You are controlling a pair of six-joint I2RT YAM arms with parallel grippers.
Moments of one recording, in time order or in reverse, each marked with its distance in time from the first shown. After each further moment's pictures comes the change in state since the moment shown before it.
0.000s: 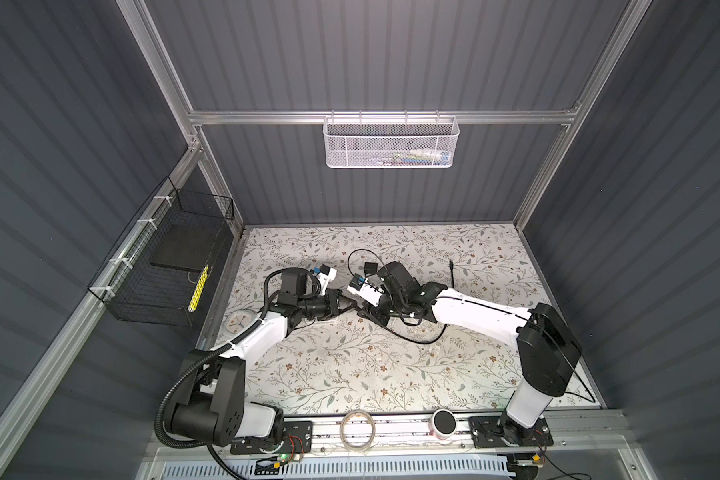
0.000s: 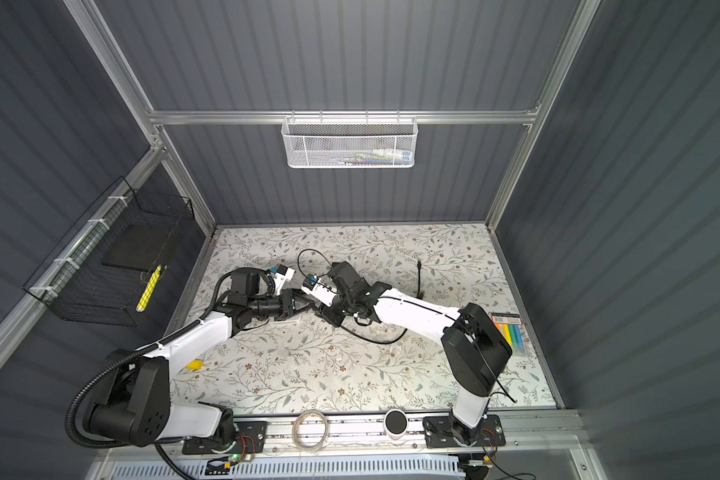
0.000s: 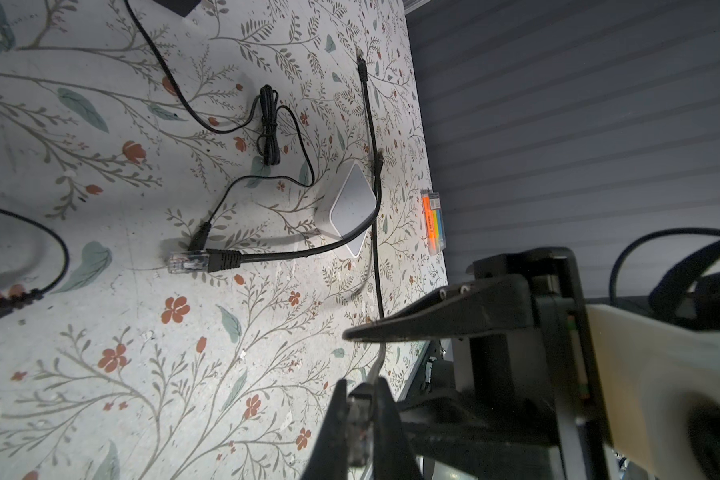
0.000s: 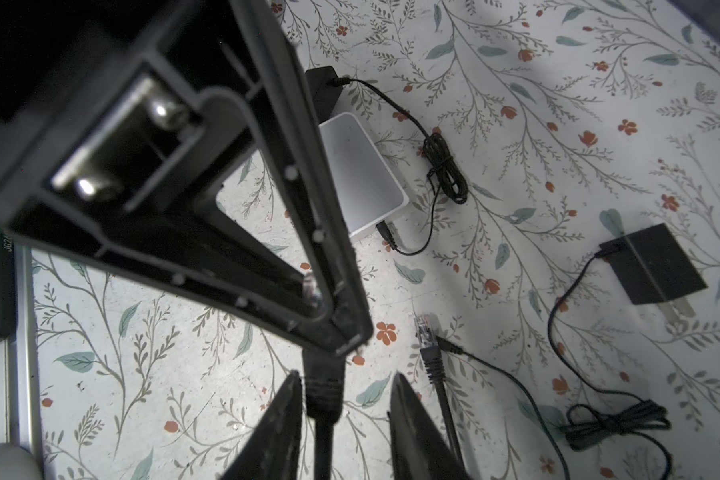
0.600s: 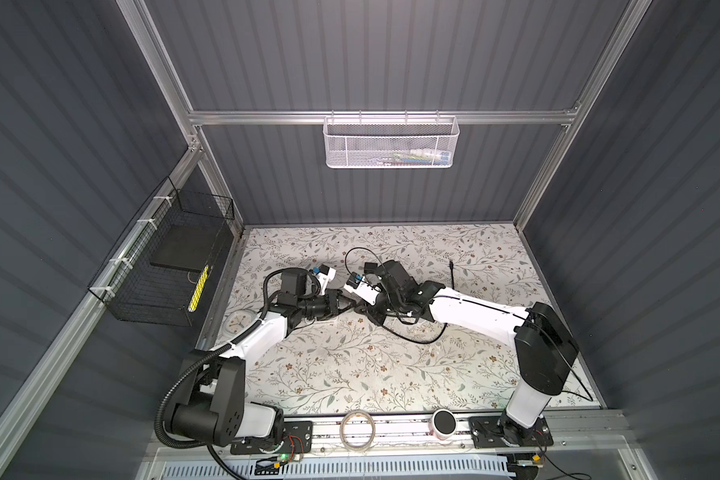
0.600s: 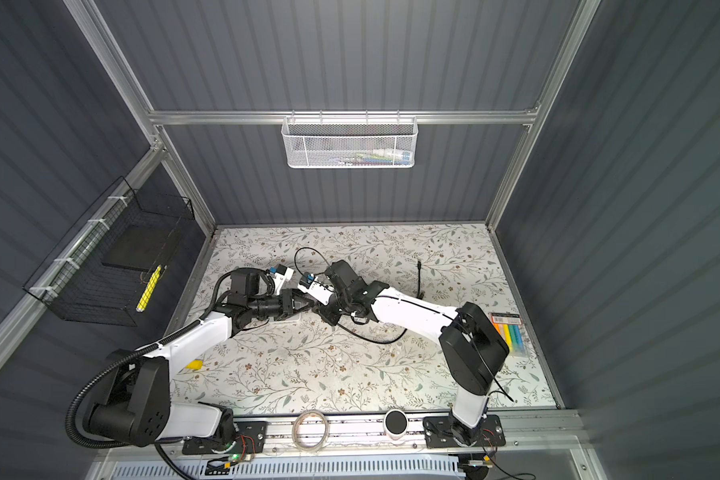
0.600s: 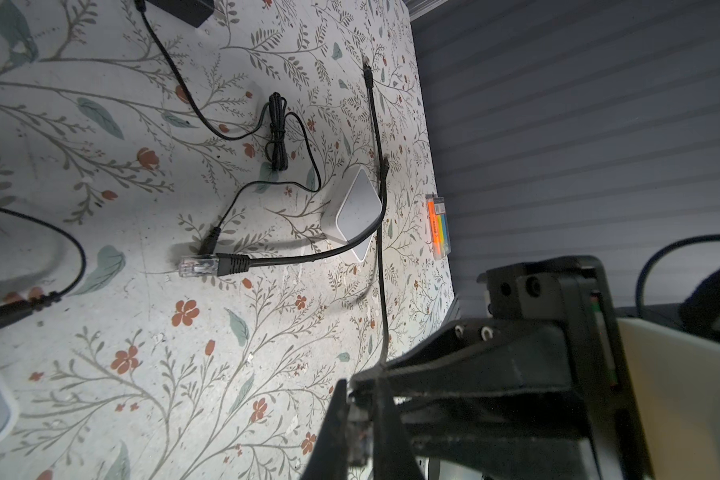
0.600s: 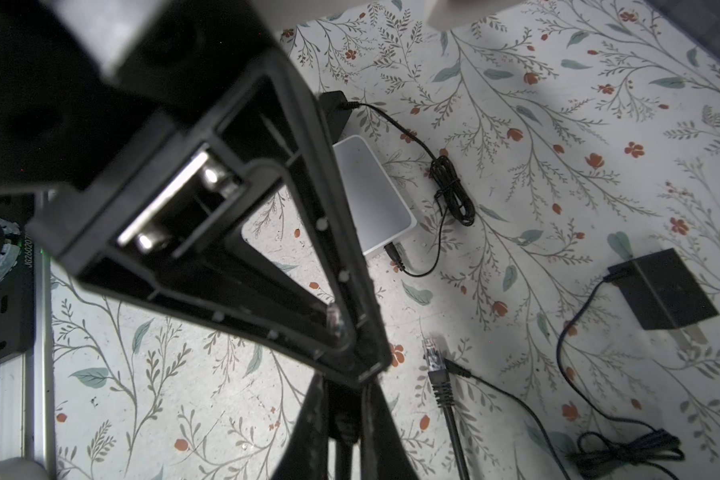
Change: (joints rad) left arm 0.008 -0.008 -0.002 -0.008 -0.035 0.008; right arm 0.007 0.016 0.027 0.005 -0.021 0.016
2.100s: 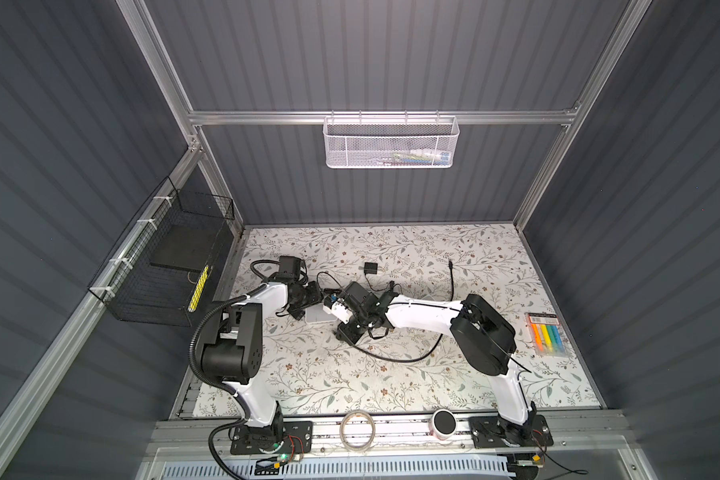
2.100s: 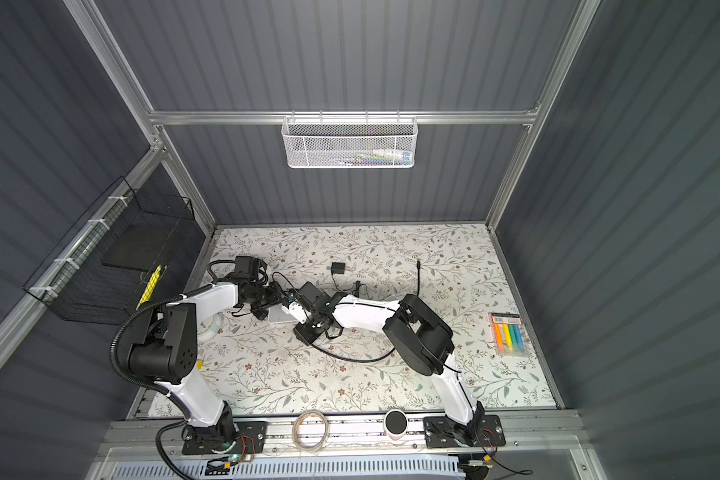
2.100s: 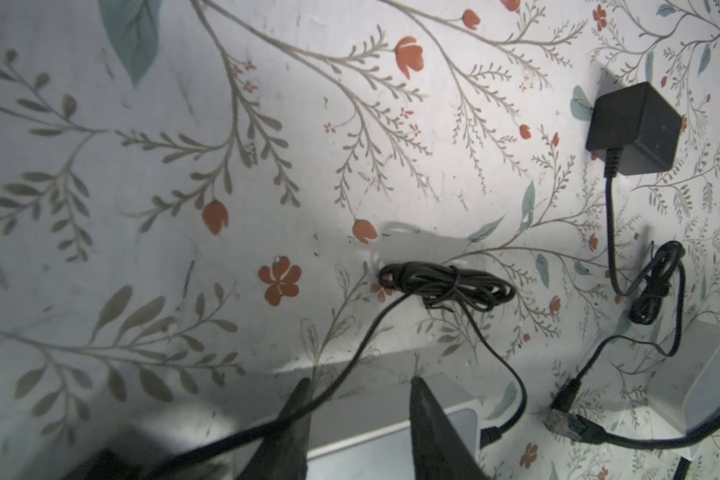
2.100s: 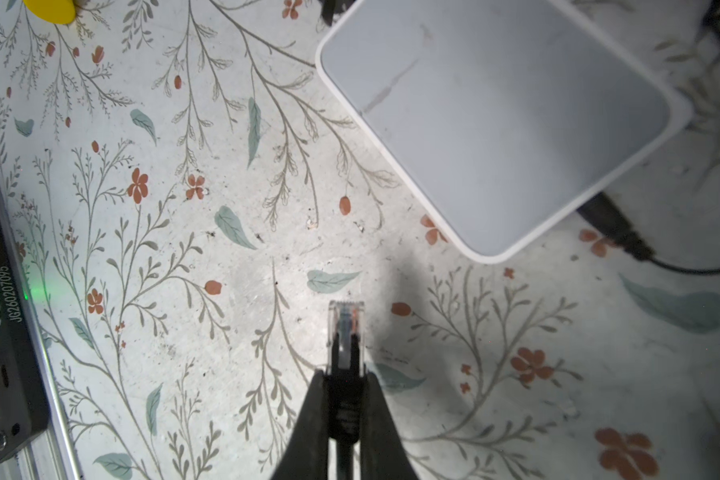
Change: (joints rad) left arm 0.141 0.369 0.274 -0.282 -0.577 0.242; right arm 0.123 0.367 0.229 -0.115 -0.016 0.310
